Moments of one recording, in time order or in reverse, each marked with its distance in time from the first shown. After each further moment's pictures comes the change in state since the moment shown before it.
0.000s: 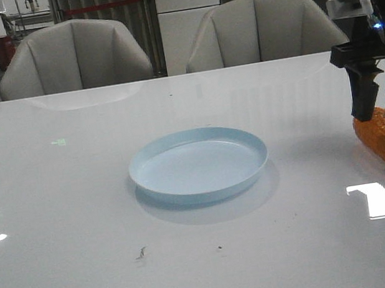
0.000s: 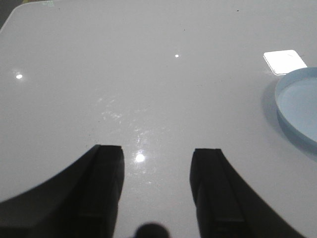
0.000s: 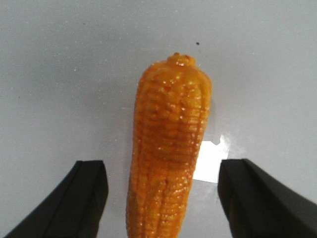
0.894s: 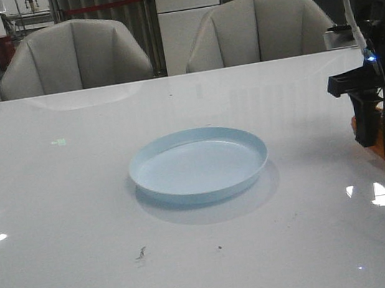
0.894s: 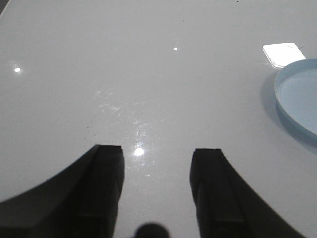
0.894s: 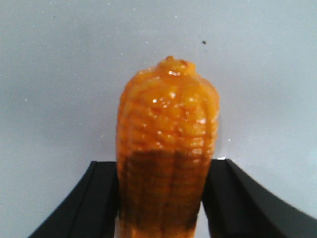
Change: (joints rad) left arm 0.000 0.000 0.000 0.000 0.021 0.000; right arm 0.000 0.086 -0.002 0.000 -0.035 0.000
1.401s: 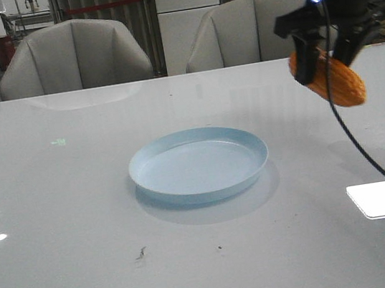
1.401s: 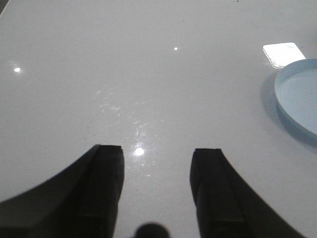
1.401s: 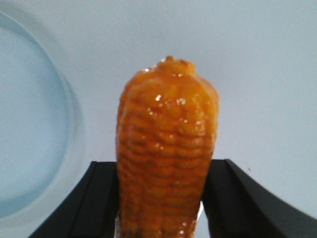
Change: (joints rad) left arm 0.000 0.000 0.000 0.000 0.000 0.000; right arm 0.150 0.004 -0.339 0.000 0.108 -0.107
